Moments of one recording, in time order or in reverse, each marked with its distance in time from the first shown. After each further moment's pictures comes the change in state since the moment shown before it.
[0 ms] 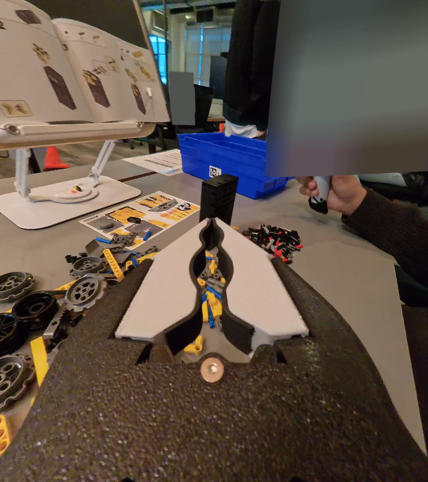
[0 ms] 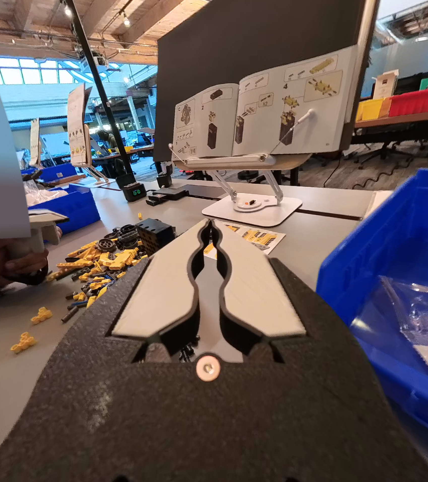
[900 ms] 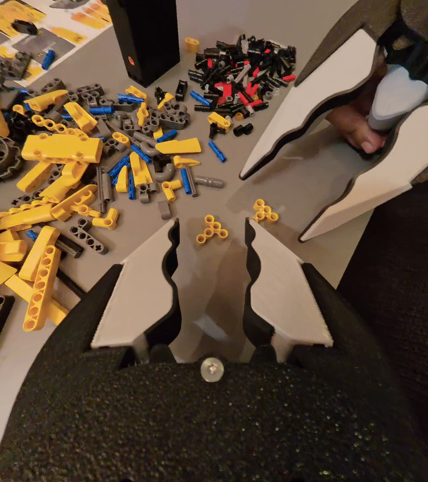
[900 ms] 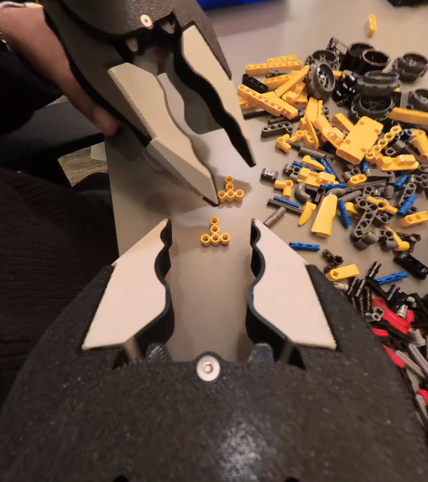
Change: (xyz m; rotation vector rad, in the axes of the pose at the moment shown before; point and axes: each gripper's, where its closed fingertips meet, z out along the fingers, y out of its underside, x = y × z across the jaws) left arm 0.066 0.113 -0.035 -0.661 -0.034 0.020; right arm -0.249 0.163 0.013 -0.680 -0.489 -0.270
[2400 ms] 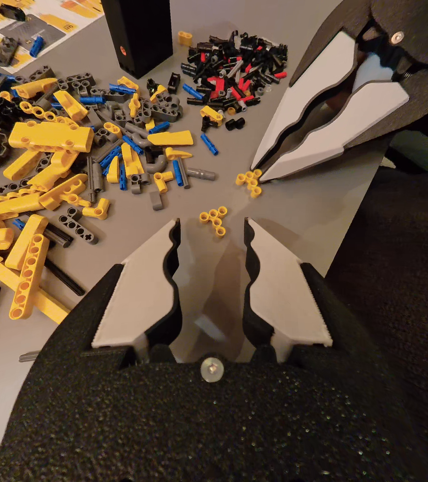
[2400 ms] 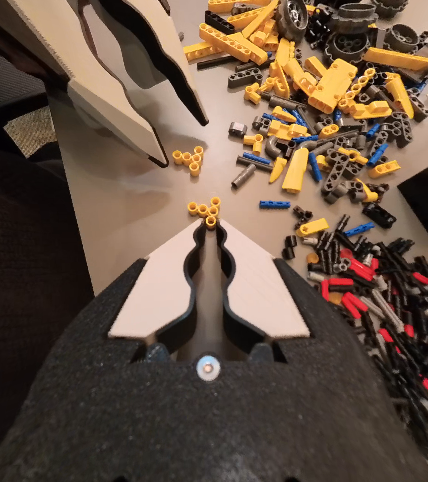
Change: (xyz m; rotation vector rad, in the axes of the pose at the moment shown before) left arm 0.006 0.005 -0.005 0.001 0.025 -0.025; right arm 0.024 0.029 -0.011 -0.118 0.095 0.020
